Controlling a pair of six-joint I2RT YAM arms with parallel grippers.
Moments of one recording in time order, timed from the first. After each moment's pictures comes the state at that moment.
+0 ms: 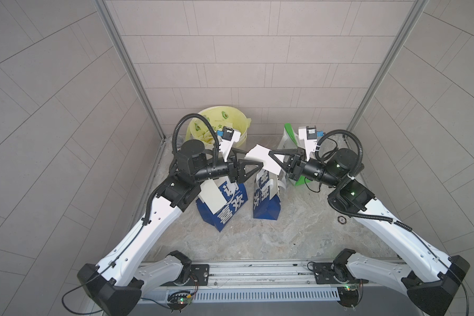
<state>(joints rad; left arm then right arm) -0.53 1.11 1.22 -0.13 0.77 -0.45 0.58 1.07 1.12 0.14 -0.55 0.58</state>
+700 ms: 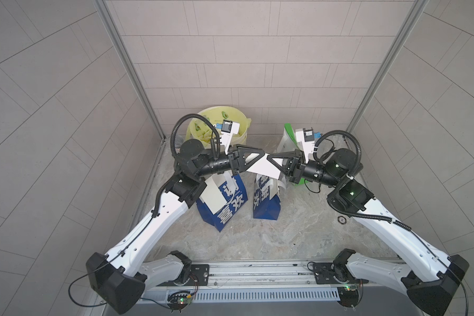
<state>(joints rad) -0.53 1.17 1.19 0.20 0.84 -0.75 0.58 1.08 1.12 0.15 -0.62 0.59</state>
